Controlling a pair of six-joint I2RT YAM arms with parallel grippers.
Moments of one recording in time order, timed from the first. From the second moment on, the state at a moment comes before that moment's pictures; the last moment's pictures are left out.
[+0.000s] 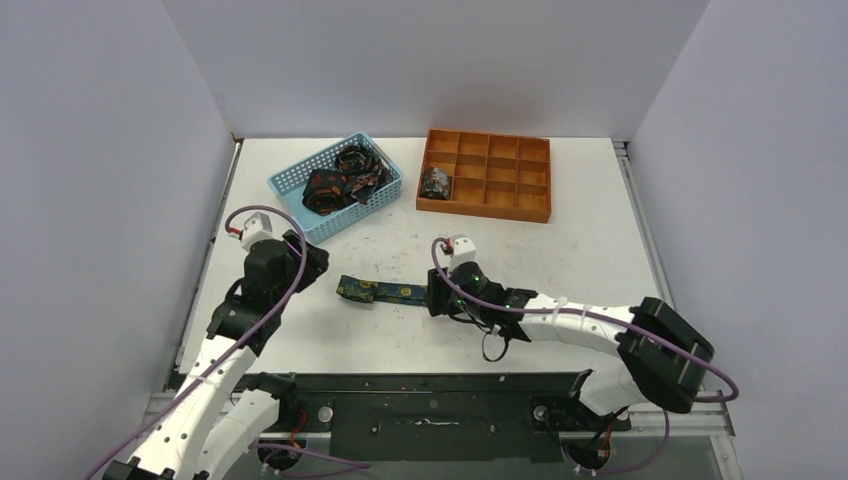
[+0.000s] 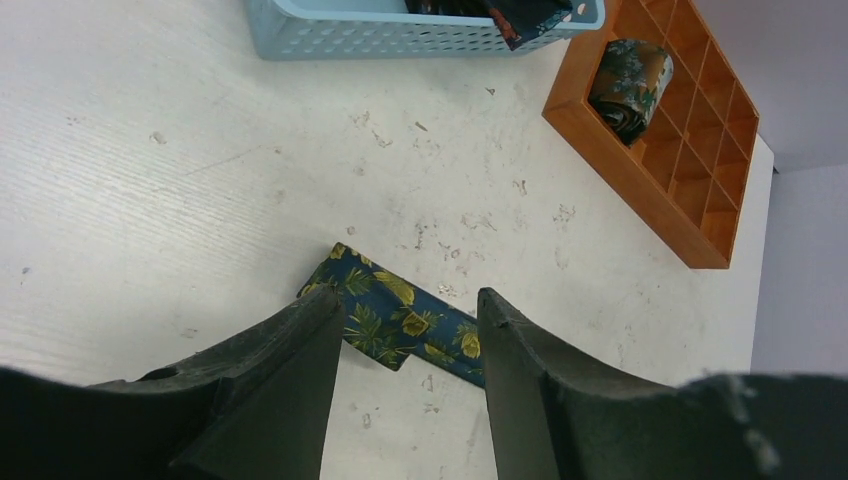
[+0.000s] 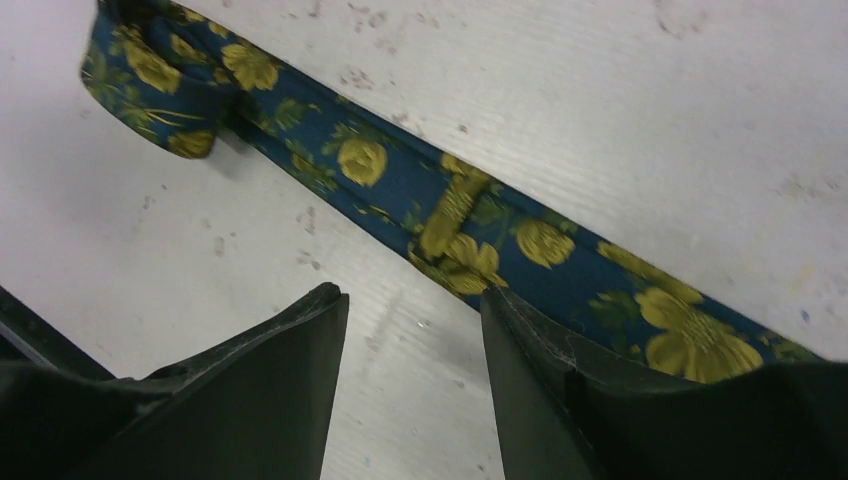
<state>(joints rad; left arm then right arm) -0.31 0.76 0.69 -0.46 -0.23 -0.84 0.93 1.45 0.72 0.11 0.16 0.50</state>
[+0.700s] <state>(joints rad) -0.28 0.69 0.55 -0.45 -0.15 -0.85 0.79 1.15 0.35 0.01 0.35 0.79</state>
